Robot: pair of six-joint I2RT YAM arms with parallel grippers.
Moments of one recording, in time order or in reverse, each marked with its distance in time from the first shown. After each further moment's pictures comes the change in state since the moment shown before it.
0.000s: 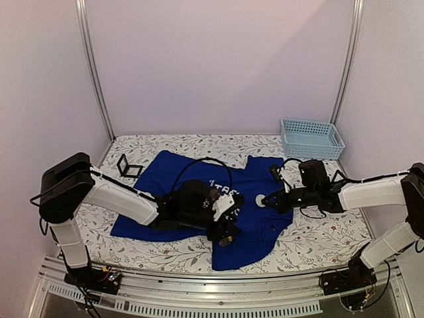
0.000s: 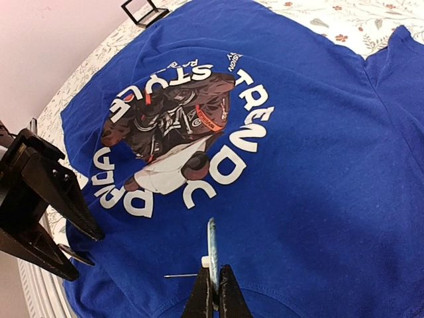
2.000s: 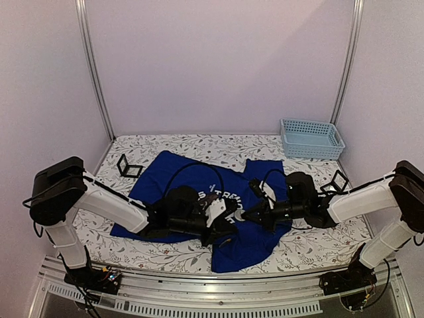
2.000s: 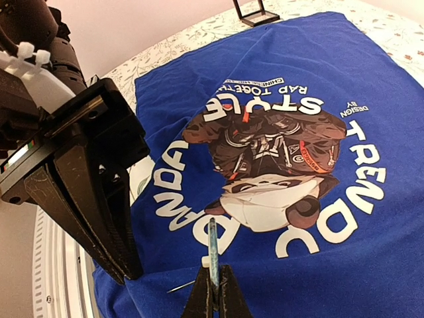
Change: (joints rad) left arm -0.026 -0.067 -0.143 0.192 0.042 0.006; right arm 0.222 0.077 -0.060 0.288 -0.066 -0.070
